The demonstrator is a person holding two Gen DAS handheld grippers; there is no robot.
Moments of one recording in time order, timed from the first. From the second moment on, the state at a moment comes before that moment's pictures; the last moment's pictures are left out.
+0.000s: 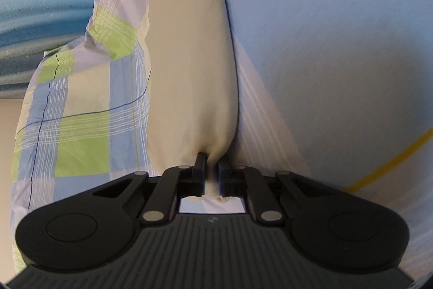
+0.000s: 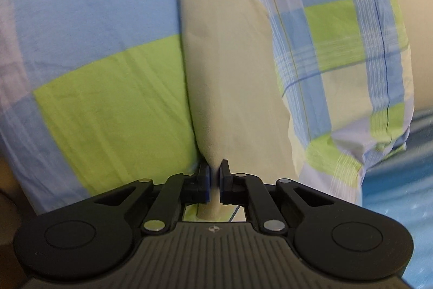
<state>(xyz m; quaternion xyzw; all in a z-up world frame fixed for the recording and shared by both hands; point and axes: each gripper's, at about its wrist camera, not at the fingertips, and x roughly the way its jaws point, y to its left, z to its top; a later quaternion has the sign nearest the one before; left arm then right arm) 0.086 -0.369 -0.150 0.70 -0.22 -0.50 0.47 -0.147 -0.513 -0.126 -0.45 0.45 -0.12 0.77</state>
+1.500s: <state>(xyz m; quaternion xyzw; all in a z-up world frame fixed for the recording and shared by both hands) 0.089 -0.187 -0.045 0.11 0.41 -0.53 0.74 -0.184 -0.436 0.004 -0.21 0.44 -0.04 0.87</state>
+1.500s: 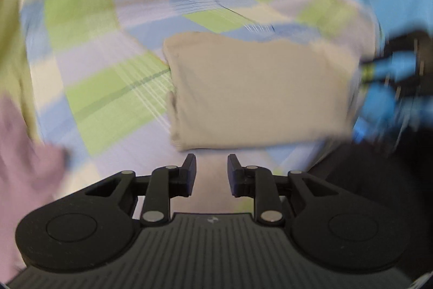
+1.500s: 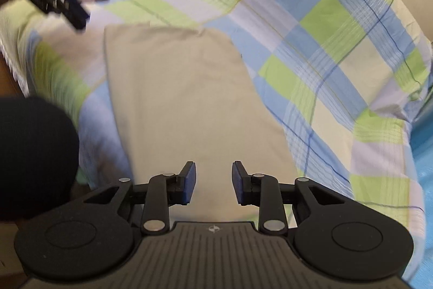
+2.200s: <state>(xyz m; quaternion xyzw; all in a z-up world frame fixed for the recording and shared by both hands) 0.113 -0.203 -0.097 -0.23 0.55 -0.34 0.73 0.108 -0.542 0.004 -0.16 0.57 0.20 0.78</state>
